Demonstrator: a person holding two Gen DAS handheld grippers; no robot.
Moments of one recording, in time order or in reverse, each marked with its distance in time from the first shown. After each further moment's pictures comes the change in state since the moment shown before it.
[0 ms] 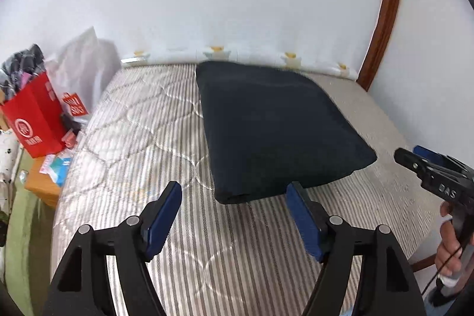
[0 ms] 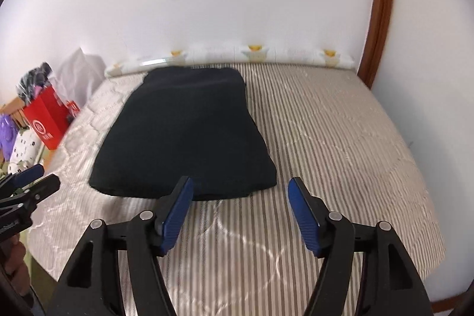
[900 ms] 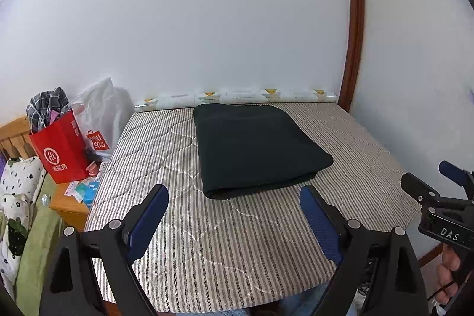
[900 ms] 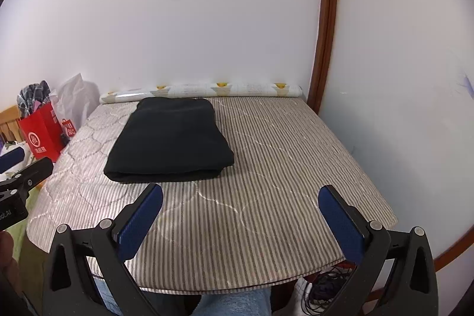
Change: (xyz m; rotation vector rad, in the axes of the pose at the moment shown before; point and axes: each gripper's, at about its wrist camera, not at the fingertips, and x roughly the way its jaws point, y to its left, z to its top) left arm -0.111 -0.049 -0.037 0.084 -0.192 0.040; right arm -0.134 -0.002 -0.071 0.026 -0.185 -0.166
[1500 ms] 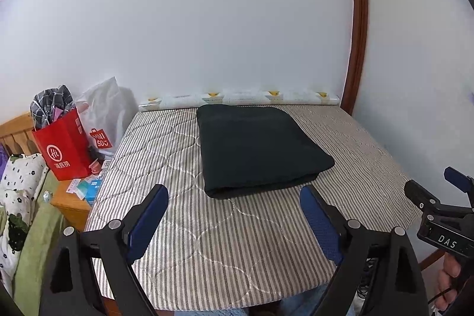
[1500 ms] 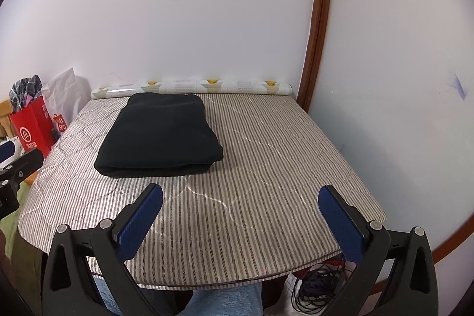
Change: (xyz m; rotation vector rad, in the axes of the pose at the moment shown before) left arm -0.005 -0.002 -0.004 -0.026 -0.006 0.020; right arm -0.005 -0.003 -0.006 -0.013 0.008 -0.048
